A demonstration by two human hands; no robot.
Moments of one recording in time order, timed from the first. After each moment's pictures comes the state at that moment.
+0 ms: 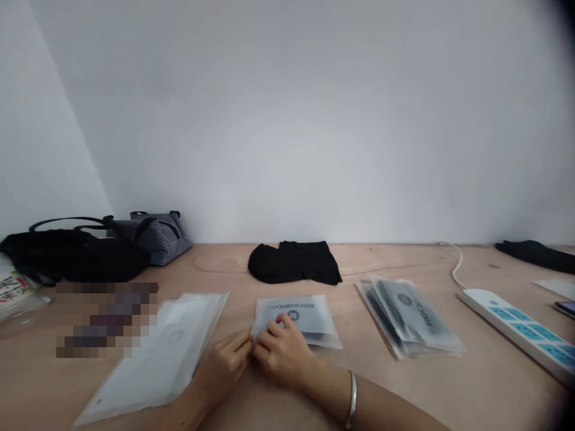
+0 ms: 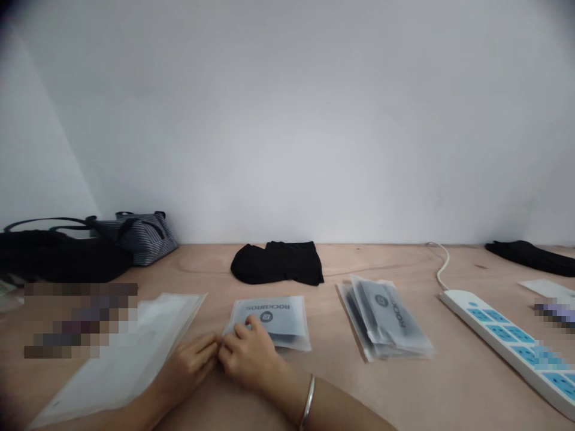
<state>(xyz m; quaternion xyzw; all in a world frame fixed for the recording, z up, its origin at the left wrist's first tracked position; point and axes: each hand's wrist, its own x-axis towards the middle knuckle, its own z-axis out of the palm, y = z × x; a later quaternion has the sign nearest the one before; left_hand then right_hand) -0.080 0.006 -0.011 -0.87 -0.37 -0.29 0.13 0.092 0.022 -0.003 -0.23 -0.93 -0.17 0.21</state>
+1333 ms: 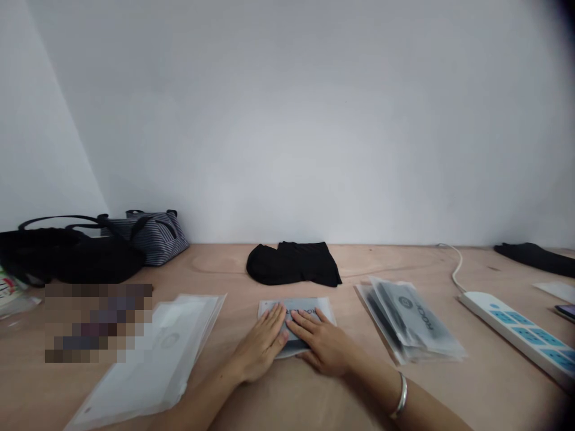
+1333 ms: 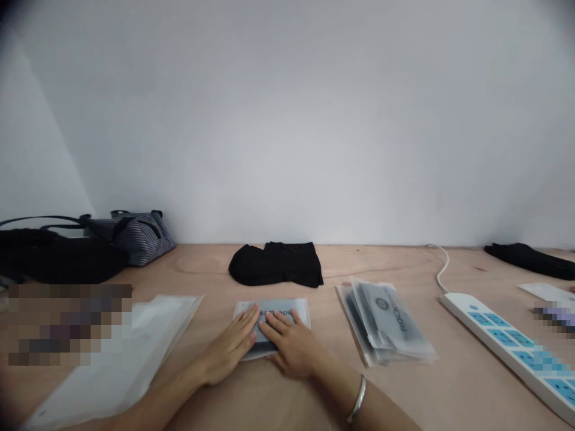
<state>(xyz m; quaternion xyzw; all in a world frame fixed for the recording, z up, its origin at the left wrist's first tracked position) -0.034 0.041 -0.019 -0.88 -0.42 -0.21 -0.10 0.182 0.038 0.009 -0.32 -0.94 0.06 0.06</state>
